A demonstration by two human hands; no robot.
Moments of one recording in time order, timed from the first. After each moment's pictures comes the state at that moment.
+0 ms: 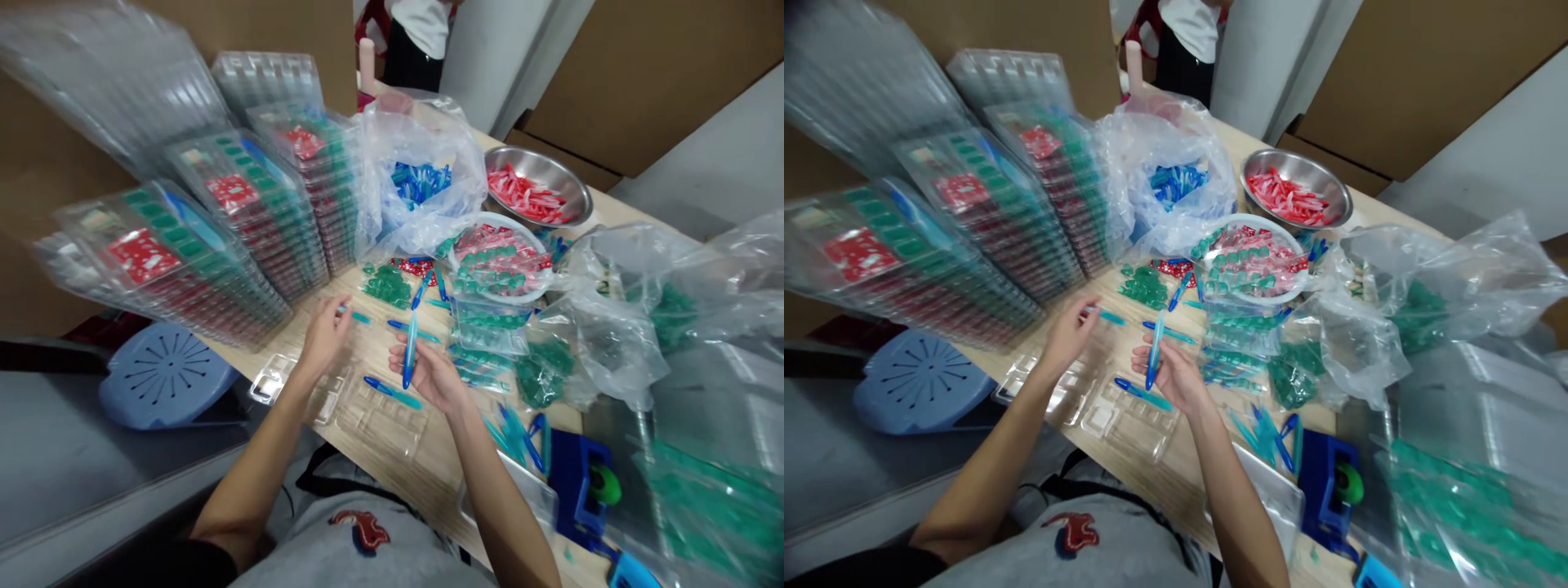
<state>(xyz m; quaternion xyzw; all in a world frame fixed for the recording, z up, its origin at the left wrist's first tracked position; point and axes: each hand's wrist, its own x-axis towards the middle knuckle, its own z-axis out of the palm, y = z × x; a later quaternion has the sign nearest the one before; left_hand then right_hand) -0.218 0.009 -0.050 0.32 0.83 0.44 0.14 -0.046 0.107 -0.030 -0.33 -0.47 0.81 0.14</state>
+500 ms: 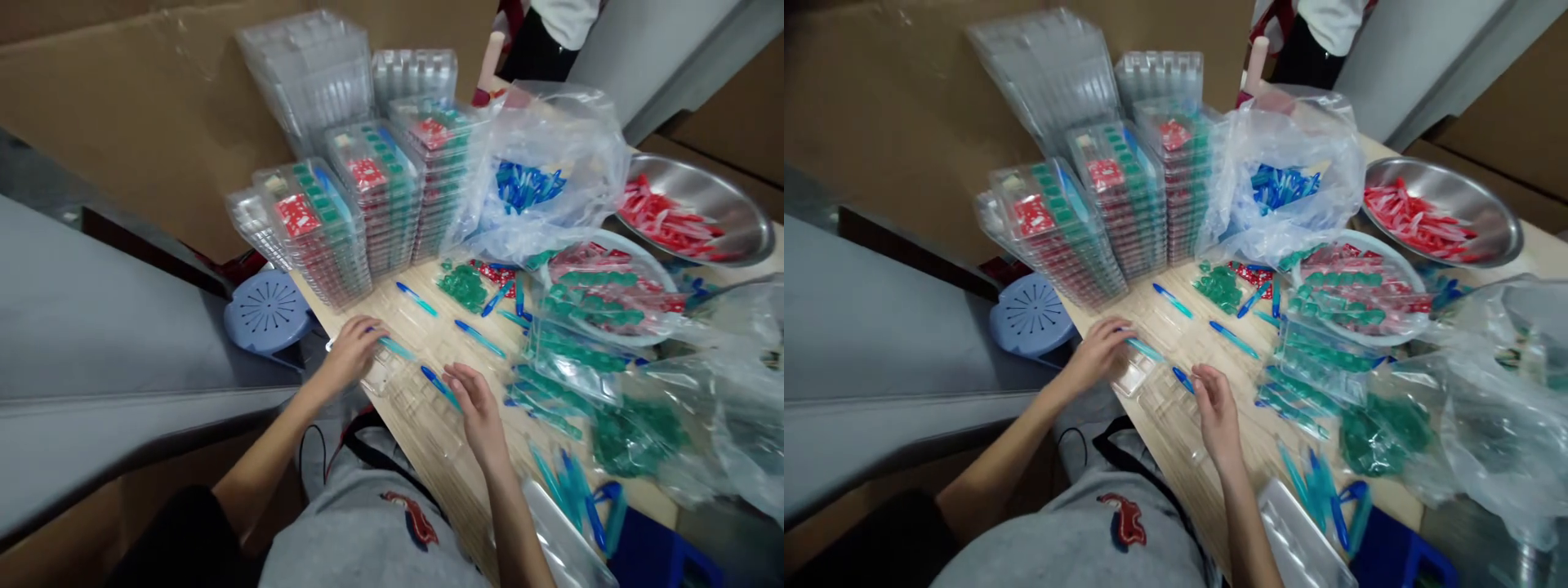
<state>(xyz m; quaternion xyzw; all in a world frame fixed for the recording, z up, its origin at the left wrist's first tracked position) -0.211 -0.099 -0.073 0.44 0.83 0.33 0.08 -0.020 0.065 -0.051 -0.32 -0.66 0.66 0.14</state>
